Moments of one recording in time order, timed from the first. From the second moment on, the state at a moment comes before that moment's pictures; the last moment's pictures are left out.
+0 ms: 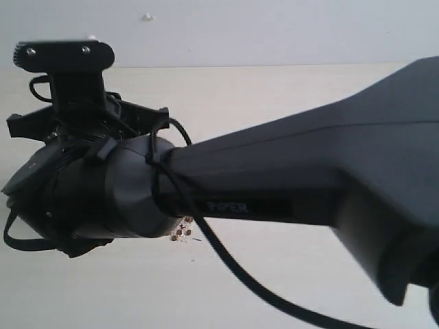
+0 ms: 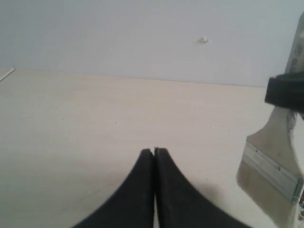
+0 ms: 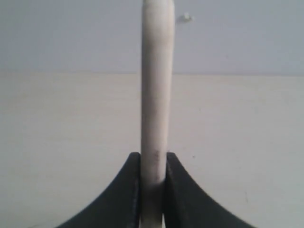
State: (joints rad) left arm -0.16 0.27 0.00 -1.68 0.05 1.56; right arm 1.20 2.20 -1.58 -1.54 0.94 2.12
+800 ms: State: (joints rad) left arm -0.16 0.27 0.00 -1.68 0.05 1.56; right arm 1.20 2.34 -1.71 -1.39 1.09 2.12
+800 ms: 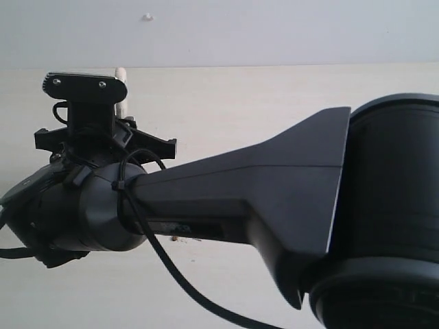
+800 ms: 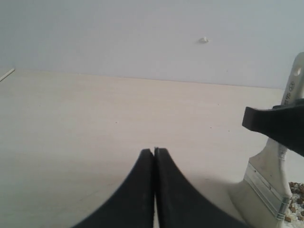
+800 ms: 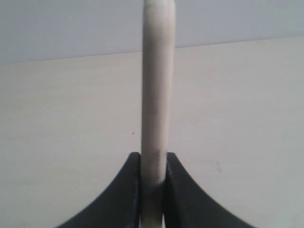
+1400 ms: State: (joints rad) left arm -0.16 0.27 0.00 -1.68 0.05 1.56; right arm 1.20 2.34 -1.71 -1.37 1.20 1.98
